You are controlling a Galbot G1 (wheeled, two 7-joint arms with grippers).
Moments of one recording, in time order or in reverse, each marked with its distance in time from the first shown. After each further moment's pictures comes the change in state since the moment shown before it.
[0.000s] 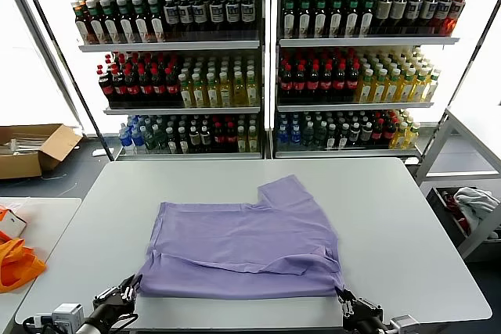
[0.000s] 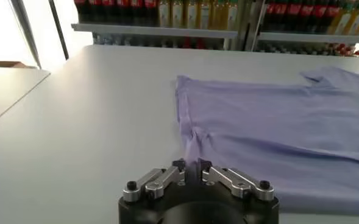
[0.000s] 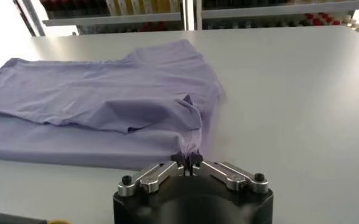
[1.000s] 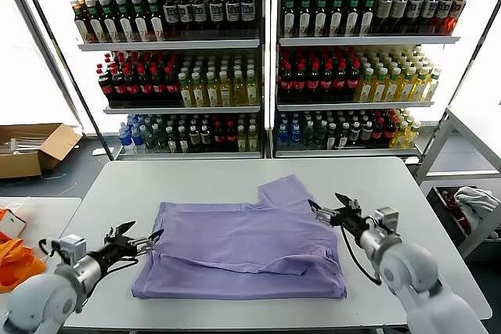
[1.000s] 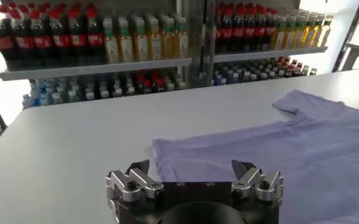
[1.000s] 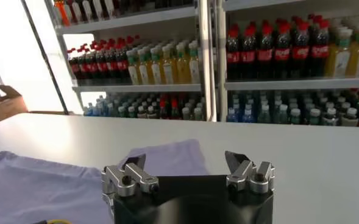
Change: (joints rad) left arm -0.526 0.337 0.225 0.392 -0.168 -0.002 0.223; right arm 0.976 -0.037 -0.300 -0.653 0.125 -0.068 -0.222
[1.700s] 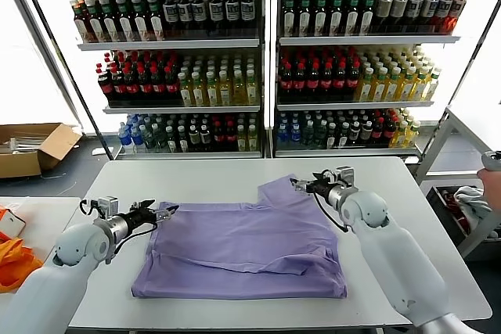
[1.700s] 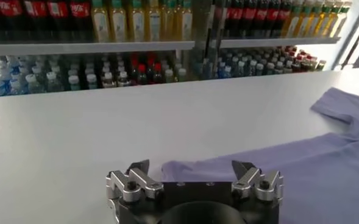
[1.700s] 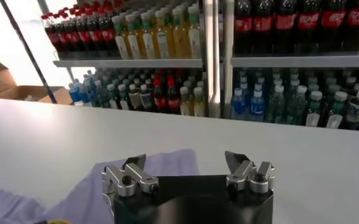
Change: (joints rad) left arm -0.395 -0.021 0.287 0.393 -0.025 -0.006 0.011; right arm 0.319 0.157 -0.179 -0.441 -0.069 -0.022 -0.017
